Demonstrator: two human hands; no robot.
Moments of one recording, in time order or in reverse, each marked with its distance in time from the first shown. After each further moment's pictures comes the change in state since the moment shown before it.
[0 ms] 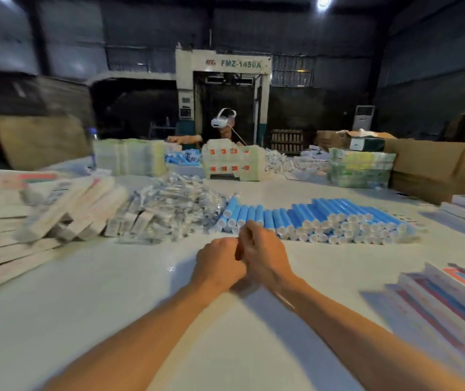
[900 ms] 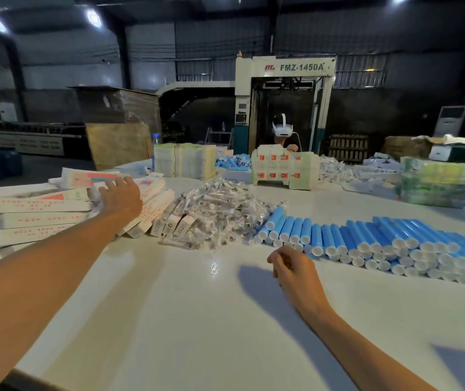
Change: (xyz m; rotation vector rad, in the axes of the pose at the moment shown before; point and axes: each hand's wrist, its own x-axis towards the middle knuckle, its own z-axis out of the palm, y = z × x) left_hand 0.097 -0.237 -0.183 0.735 0.170 -0.679; right_hand 0.008 0.014 0.031 0.413 -0.106 0.025
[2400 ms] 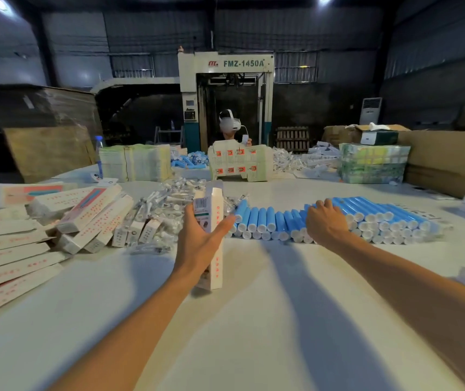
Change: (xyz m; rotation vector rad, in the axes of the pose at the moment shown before) left_hand -0.197 0.141 -0.016 -1.521 -0.202 0.383; right_hand 0.092 0.054 -0.118 -1.284 0.065 0.164
